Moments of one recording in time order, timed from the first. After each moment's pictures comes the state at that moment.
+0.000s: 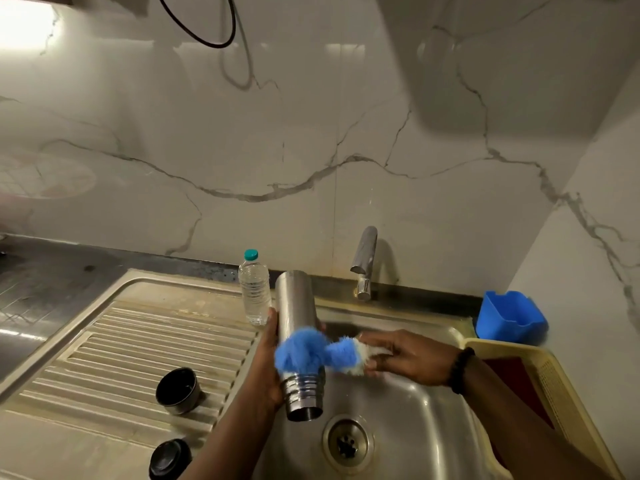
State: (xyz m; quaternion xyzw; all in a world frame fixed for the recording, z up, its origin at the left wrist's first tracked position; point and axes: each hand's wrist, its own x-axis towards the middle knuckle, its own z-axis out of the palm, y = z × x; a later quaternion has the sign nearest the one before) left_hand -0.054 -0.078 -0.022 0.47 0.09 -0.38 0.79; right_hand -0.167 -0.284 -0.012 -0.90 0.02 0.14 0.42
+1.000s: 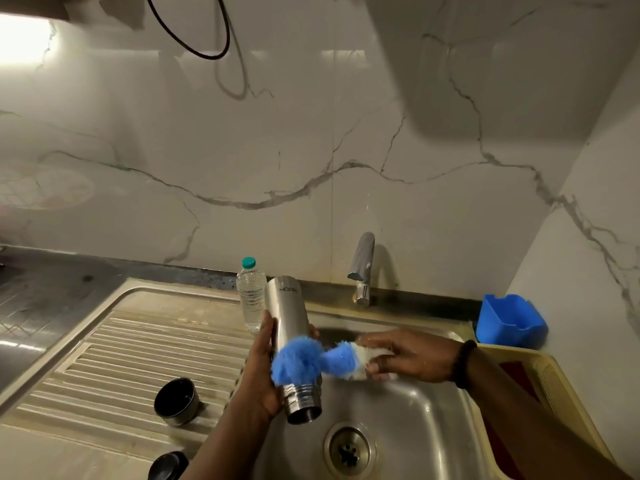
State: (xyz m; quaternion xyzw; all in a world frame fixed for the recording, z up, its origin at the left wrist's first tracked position) left_hand -0.034 -0.081 -0.045 0.46 0.02 -0.37 0.81; right_hand -0.160 -0.295 -0.001 -0.91 -0.02 0.16 0.37
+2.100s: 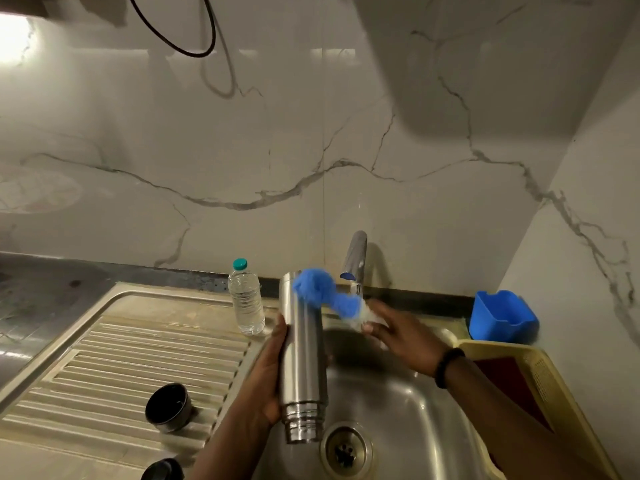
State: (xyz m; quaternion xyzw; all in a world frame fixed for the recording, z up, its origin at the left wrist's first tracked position) left_hand -0.033 -0.086 -0.058 0.39 -0.11 -0.43 0.81; right_hand -0.156 -0.292 -0.015 -0.88 0.13 -0.07 0.45
